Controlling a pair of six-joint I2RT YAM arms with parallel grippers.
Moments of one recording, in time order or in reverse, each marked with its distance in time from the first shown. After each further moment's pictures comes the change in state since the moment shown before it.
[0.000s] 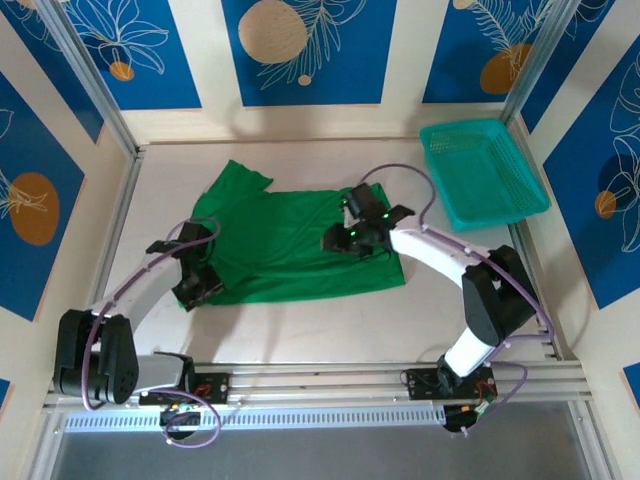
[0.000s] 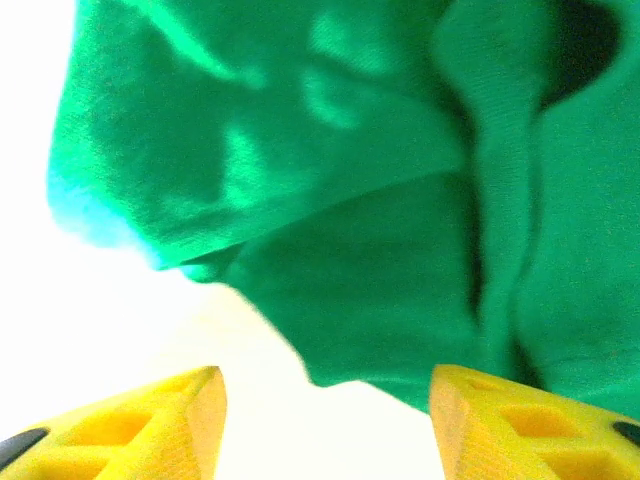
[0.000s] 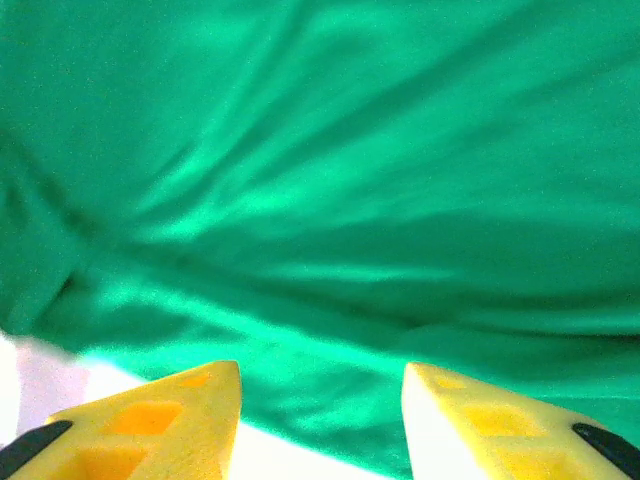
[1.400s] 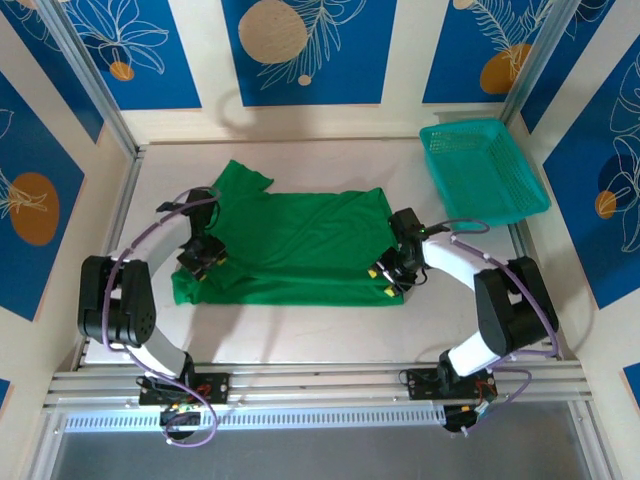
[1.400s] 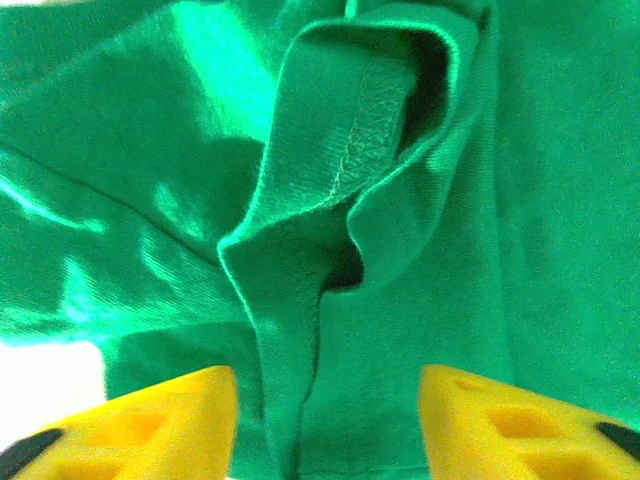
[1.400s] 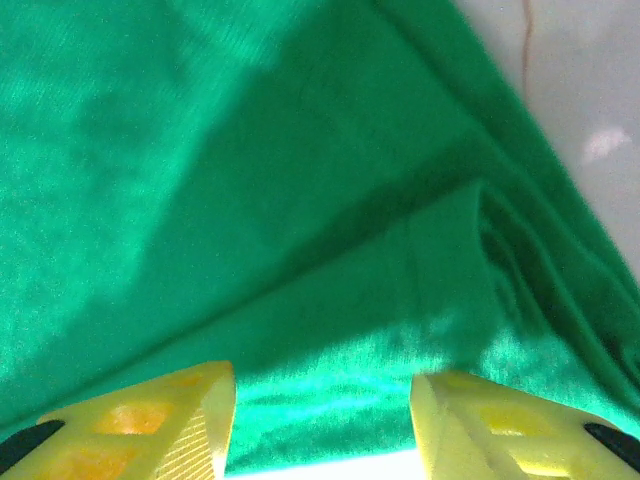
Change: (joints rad) left arm 0.010 0.327 0.325 -0.037 0.018 -0.141; right arm -0.296 -0.080 -0.296 -0.140 -0.040 0.559
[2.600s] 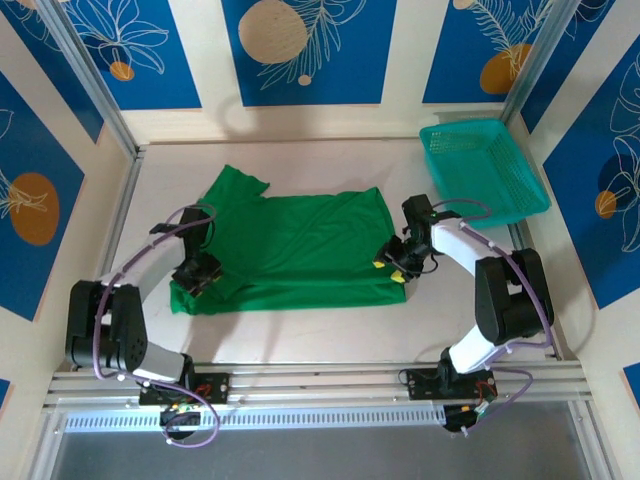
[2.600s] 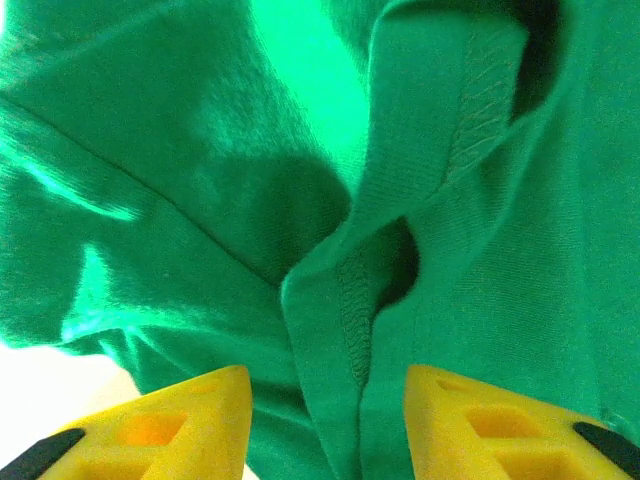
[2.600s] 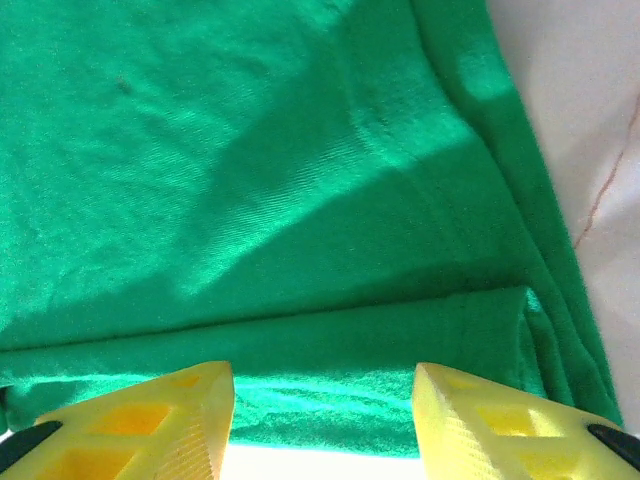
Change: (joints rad) left arm 0.027 -0.142 -0.188 0.047 0.002 0.032; right arm -0.112 0.040 0.108 -0.085 -0.090 -0.402
